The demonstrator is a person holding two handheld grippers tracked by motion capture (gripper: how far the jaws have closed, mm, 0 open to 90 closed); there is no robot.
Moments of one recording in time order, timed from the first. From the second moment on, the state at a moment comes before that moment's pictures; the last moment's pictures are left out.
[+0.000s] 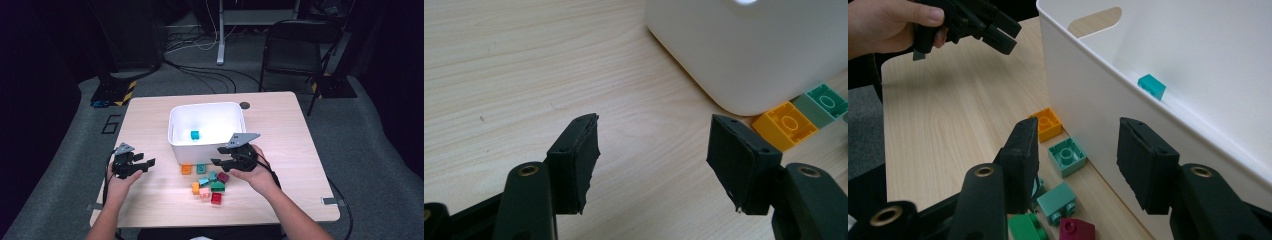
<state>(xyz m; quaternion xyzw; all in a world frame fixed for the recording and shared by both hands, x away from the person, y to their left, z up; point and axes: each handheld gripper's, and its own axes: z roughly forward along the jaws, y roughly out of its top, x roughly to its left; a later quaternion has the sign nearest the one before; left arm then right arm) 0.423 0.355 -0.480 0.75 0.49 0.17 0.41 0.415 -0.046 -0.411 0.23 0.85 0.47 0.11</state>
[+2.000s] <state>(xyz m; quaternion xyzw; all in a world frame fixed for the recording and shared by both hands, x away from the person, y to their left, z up) 0.423 0.356 -0.480 0.75 0.49 0.18 0.41 0.422 -0.054 -0.510 0.29 0.87 0.39 0.09</state>
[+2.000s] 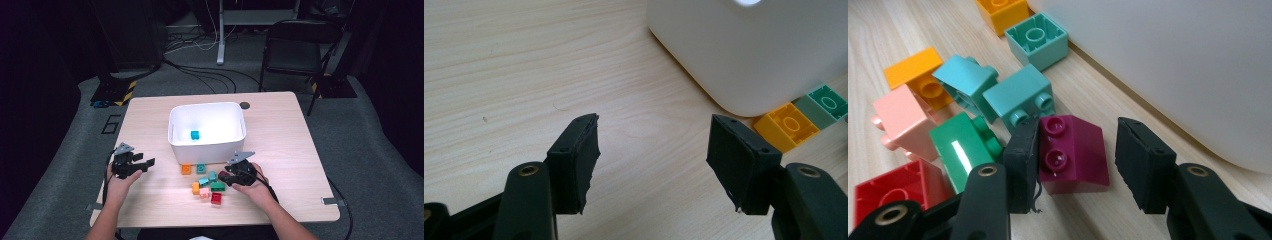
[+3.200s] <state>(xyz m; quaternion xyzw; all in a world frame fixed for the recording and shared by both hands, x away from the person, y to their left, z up) 0.423 0.356 -0.479 0.75 0.49 0.18 0.41 0.422 -0.051 -0.509 0.27 0.88 0.38 0.10</state>
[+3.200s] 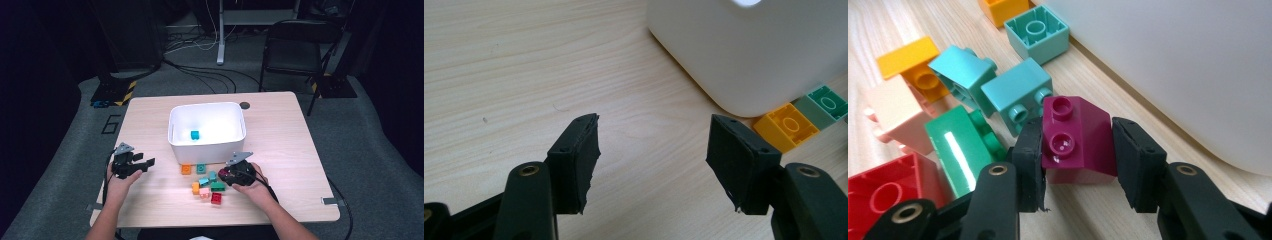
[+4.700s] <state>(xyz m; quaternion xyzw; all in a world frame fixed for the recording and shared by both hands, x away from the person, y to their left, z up) 0.422 0.357 -0.479 0.75 0.49 0.18 0.41 0.408 -0.039 -0.431 0.23 0.88 0.41 0.06</state>
